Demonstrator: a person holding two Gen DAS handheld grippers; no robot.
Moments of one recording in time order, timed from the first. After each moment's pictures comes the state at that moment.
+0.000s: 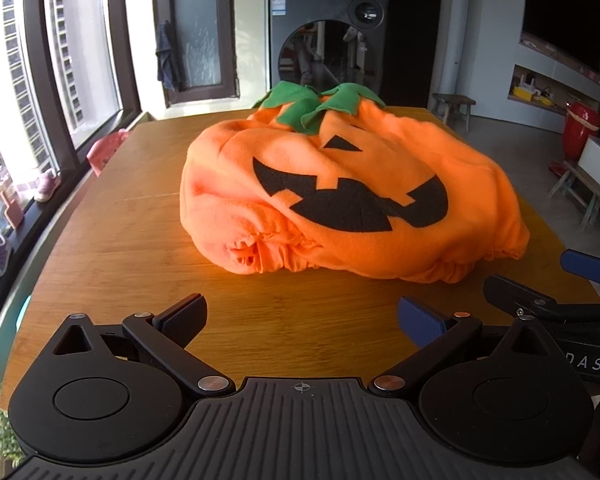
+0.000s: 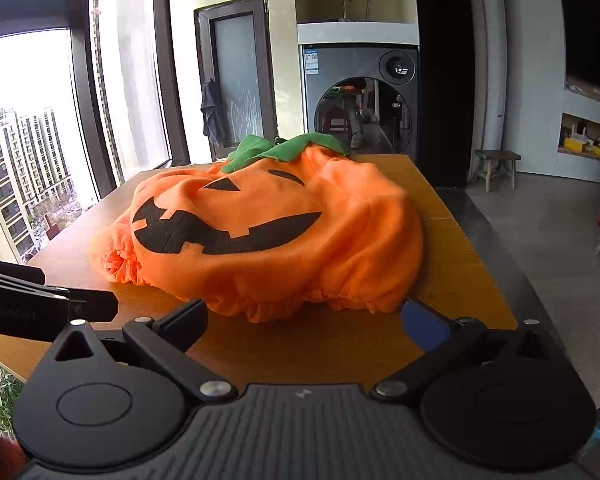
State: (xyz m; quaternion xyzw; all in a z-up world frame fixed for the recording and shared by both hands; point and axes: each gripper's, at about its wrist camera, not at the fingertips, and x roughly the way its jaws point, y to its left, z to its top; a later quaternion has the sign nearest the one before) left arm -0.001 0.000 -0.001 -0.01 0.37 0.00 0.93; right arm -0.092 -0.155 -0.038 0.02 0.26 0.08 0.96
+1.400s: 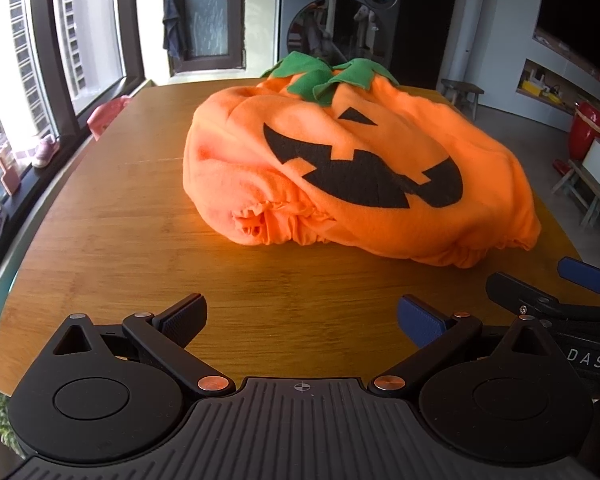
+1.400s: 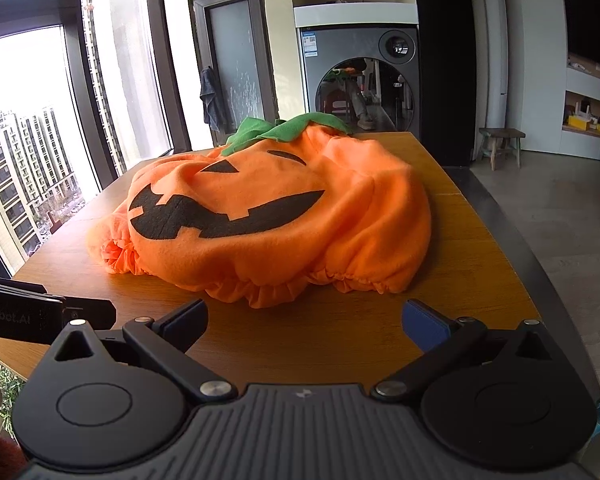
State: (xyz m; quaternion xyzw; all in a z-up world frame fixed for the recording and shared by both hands) left arm 0.006 0.006 -0.011 -0.03 0.40 0.00 0.92; right arm -0.081 -0.154 -0.049 0.04 0.30 0.08 0.95
